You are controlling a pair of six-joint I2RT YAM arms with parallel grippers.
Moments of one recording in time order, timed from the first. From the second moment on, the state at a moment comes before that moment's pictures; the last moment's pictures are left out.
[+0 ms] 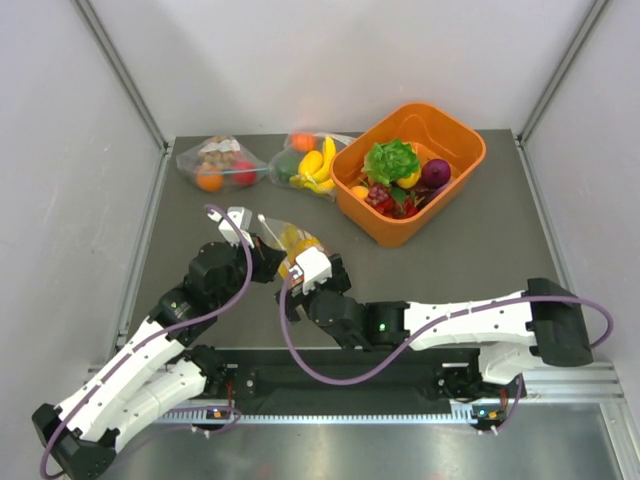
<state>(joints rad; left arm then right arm) -0.65 0.68 0.67 -0.29 -0.09 -0.52 1.47 1.43 0.98 0.10 0.81 0.22</state>
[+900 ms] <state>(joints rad) -0.66 0.66 0.72 -0.28 0.07 -0.59 1.36 1.54 1.07 0.05 0.69 0.22</state>
